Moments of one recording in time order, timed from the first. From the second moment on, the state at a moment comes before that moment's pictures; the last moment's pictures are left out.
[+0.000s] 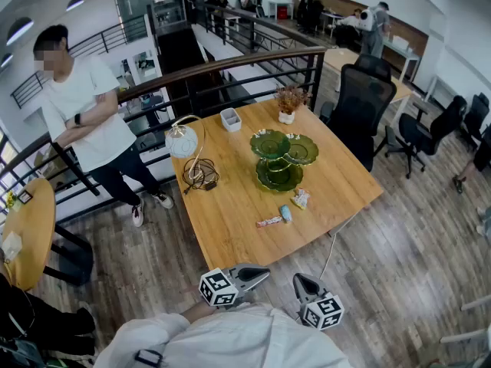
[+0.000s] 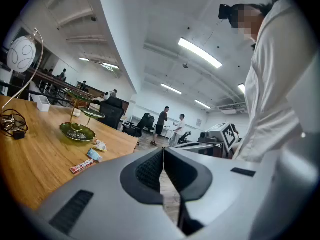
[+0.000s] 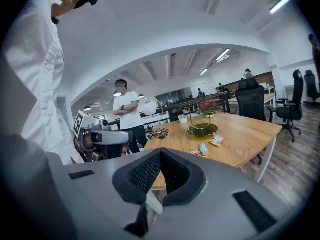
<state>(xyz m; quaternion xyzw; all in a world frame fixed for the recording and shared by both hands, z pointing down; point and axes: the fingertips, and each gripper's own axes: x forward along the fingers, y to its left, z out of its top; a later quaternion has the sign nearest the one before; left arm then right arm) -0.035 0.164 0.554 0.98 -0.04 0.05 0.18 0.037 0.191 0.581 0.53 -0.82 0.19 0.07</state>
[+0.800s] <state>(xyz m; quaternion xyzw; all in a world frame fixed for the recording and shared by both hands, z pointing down) -0.049 0.165 0.554 0.98 -0.04 0.06 0.17 0.021 0.189 0.574 0.52 -0.83 0.19 0.05</state>
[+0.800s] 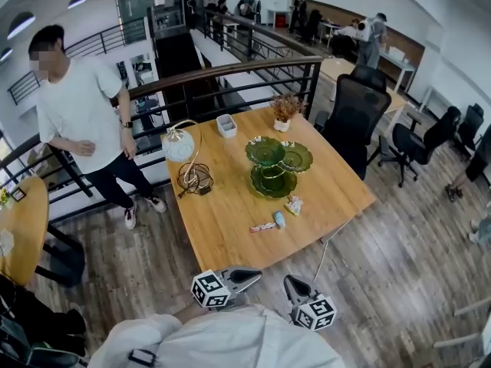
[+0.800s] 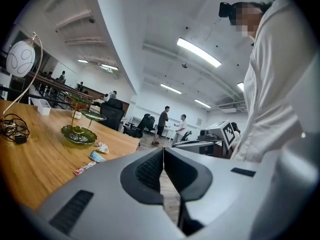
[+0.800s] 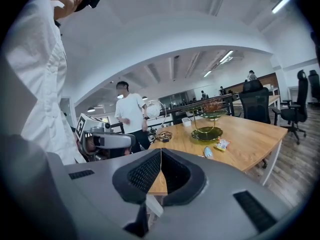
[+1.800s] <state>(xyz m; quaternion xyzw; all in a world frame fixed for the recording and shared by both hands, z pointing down) -0.057 0.167 0.550 0.98 -0.05 0.05 0.17 0.025 0.194 0.573 0.54 -0.82 0.18 0.05</state>
